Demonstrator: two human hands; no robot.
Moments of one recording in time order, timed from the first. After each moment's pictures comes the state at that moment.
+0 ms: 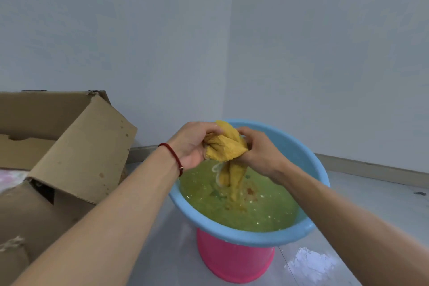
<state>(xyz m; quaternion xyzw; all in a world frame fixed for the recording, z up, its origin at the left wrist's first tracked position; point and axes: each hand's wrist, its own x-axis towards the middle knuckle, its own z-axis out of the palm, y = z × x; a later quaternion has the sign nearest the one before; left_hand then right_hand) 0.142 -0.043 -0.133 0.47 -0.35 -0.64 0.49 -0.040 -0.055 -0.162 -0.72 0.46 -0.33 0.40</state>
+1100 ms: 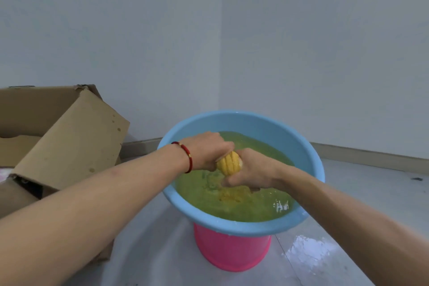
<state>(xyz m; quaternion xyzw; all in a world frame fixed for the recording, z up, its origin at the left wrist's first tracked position) 0.124 -0.058 -0.165 0.43 -0.90 0.05 -0.03 -0.053 -0.031 -0.172 -0.78 0.49 -0.07 0.38</state>
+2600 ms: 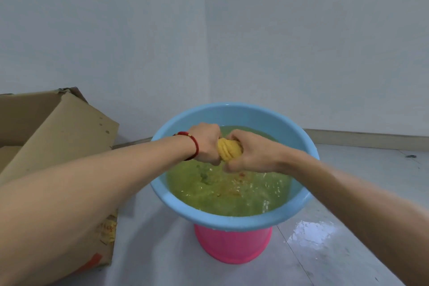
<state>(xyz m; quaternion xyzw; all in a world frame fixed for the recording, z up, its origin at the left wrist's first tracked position) 0.102 -0.060 -0.151 0.60 -0.79 -0.13 -0.04 -0.066 -0.039 -0.161 -0.78 0.50 -0.14 0.34</state>
